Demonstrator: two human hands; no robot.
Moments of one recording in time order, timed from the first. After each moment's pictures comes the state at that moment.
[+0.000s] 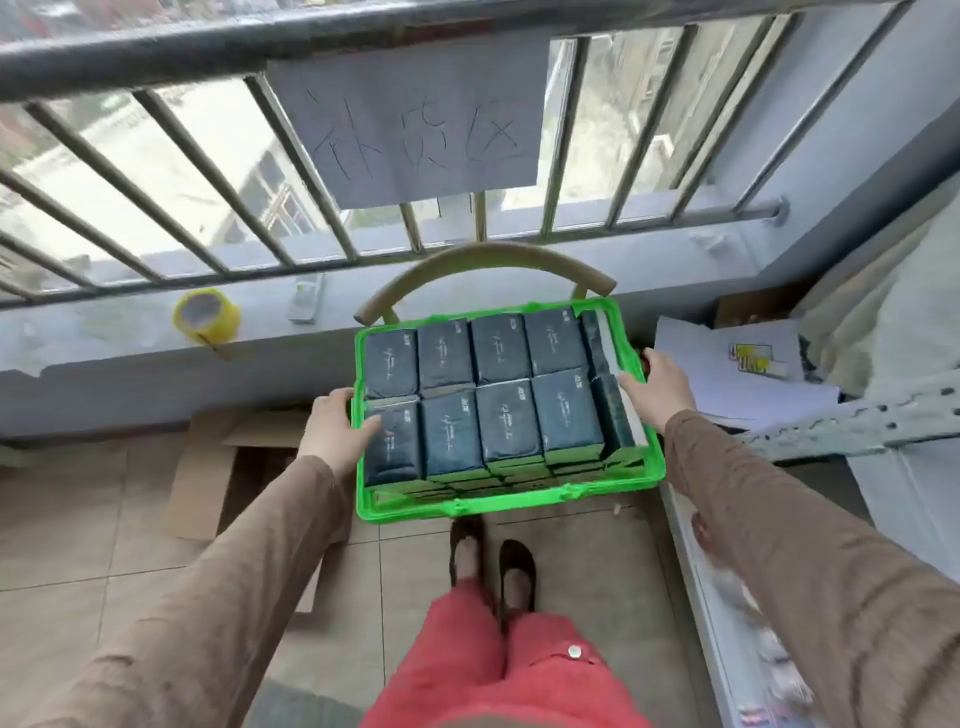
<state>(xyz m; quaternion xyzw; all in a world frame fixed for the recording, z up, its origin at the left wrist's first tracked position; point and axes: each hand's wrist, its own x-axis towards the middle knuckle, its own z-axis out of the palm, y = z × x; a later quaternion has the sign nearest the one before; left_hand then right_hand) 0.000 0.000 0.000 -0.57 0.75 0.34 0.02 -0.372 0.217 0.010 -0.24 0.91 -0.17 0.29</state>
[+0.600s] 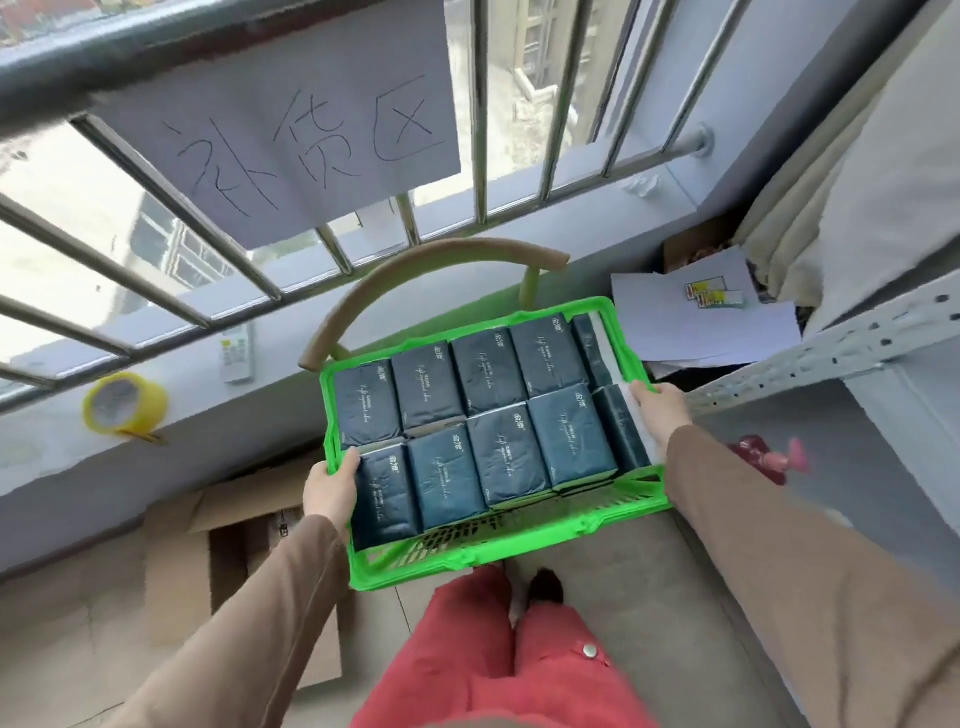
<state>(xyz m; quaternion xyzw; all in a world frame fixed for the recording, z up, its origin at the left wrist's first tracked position) -0.010 -0.017 -0.072 -0.66 0.51 0.55 -0.03 -0.341 0.263 -0.041 0.12 0.88 -0.36 0.30</state>
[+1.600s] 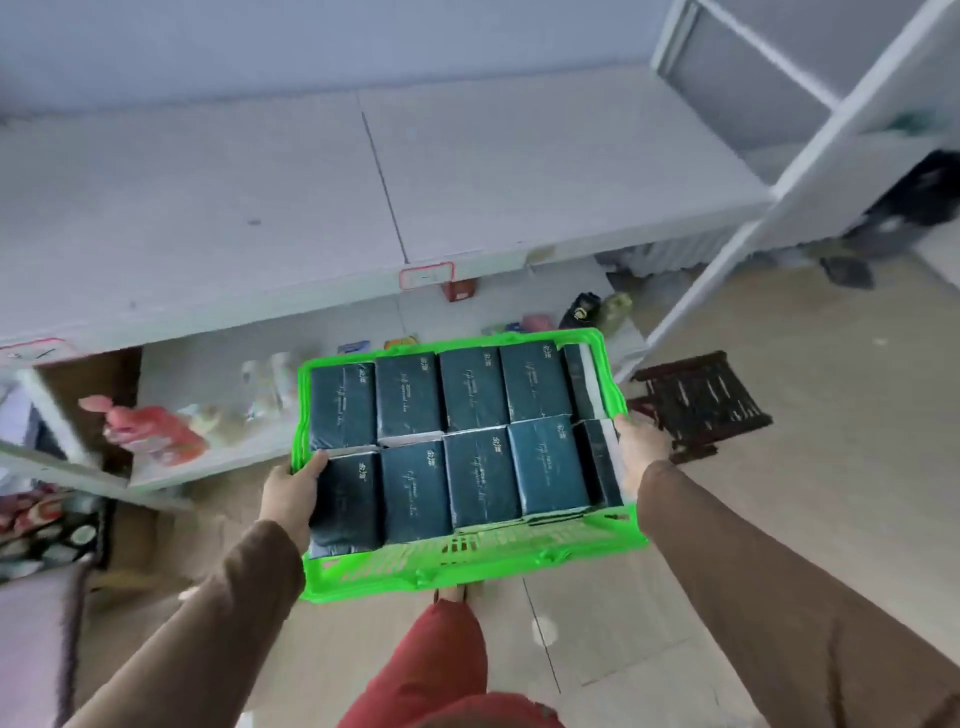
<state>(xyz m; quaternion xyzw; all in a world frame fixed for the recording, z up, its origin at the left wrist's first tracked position) 0.022 0.635 0.026 -0.11 0.76 0.55 0.32 0.283 0.960 0.042 0.69 0.50 -0.49 -0.18</state>
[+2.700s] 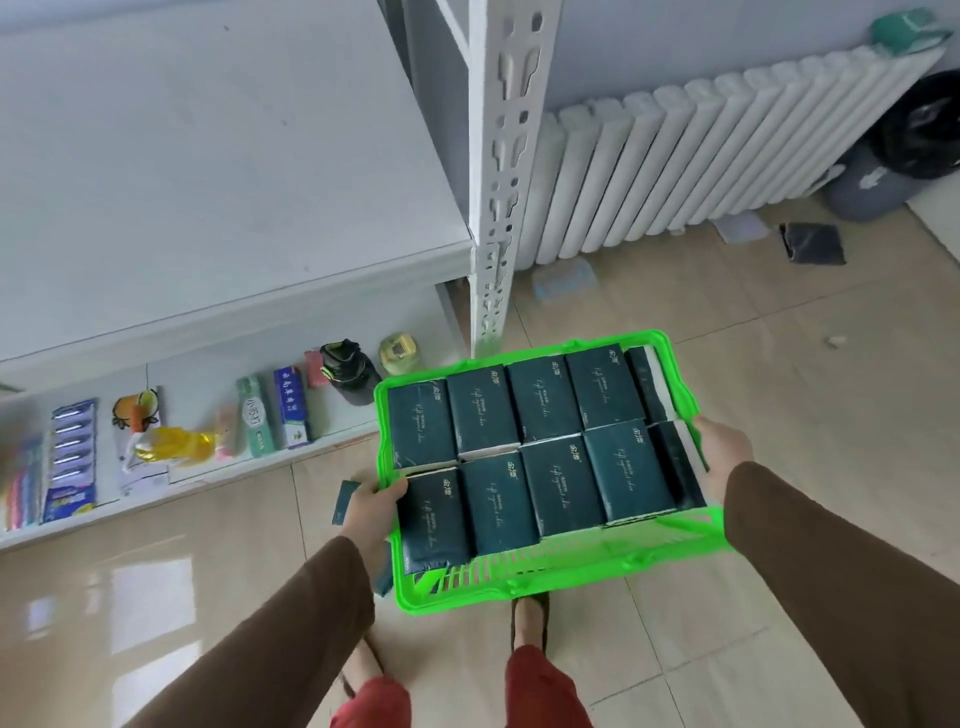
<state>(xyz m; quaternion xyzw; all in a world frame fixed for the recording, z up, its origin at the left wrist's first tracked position) 0.309 1.276 -0.096 -0.17 0.74 0.48 0.44 0.575 1.624 -0.082 0.72 0.51 -0.47 -0.02</state>
